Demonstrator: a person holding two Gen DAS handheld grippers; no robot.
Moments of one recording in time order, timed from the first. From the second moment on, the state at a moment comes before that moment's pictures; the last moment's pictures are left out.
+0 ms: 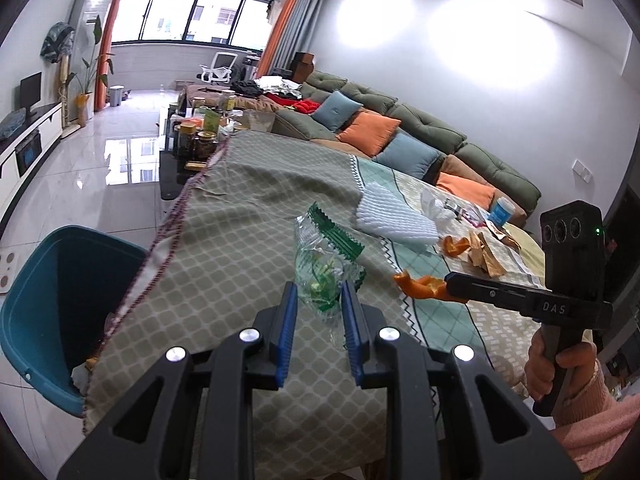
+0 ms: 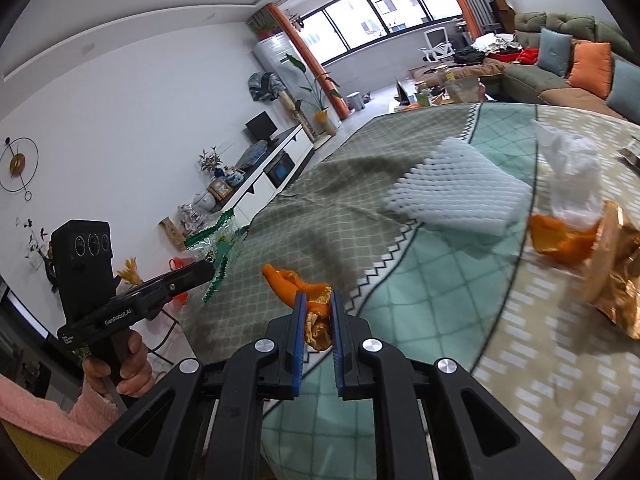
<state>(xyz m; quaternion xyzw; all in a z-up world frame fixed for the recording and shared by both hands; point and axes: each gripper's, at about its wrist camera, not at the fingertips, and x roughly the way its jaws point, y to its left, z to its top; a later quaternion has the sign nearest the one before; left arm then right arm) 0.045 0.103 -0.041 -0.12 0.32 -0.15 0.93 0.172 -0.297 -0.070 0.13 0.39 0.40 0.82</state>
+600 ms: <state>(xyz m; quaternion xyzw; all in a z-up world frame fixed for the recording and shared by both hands) 0.035 0.153 -0.034 -0.13 0.30 -0.08 0.94 0.184 -0.250 -0.061 0.11 0.39 0.44 0.81</state>
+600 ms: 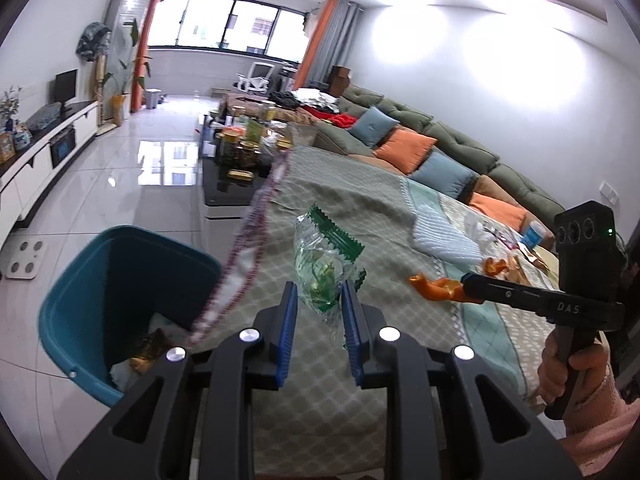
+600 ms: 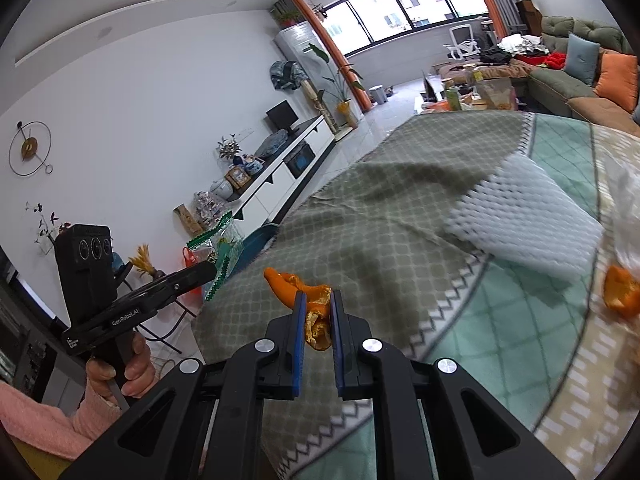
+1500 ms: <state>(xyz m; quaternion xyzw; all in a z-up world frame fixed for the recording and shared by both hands) 0.032 0.249 -0.047 -0.16 0.31 0.06 0.93 0.207 -0.110 -0.050 0.04 0.39 0.52 0.76</state>
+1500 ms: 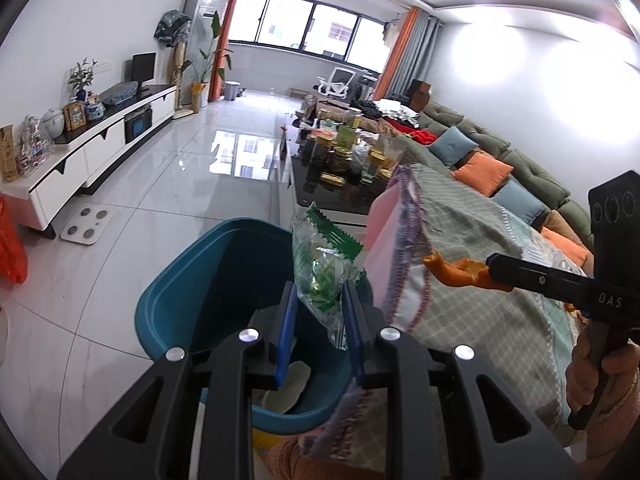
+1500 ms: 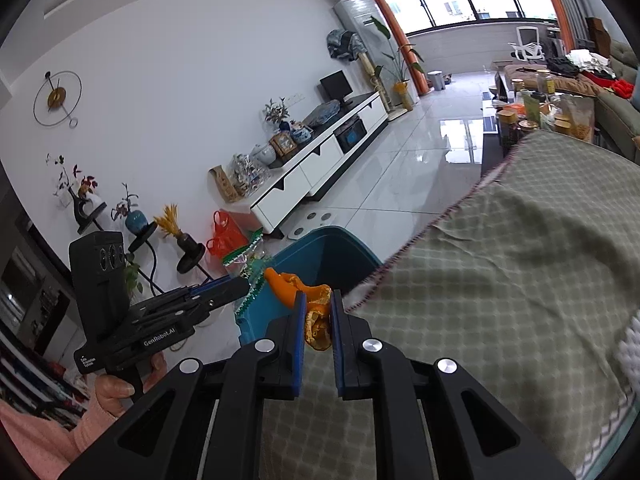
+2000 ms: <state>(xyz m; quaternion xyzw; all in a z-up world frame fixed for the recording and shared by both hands) 0.044 0.271 -0.070 -0.18 0.34 0.09 0.92 0.214 -0.051 -0.059 0.00 0.41 0.52 0.75</state>
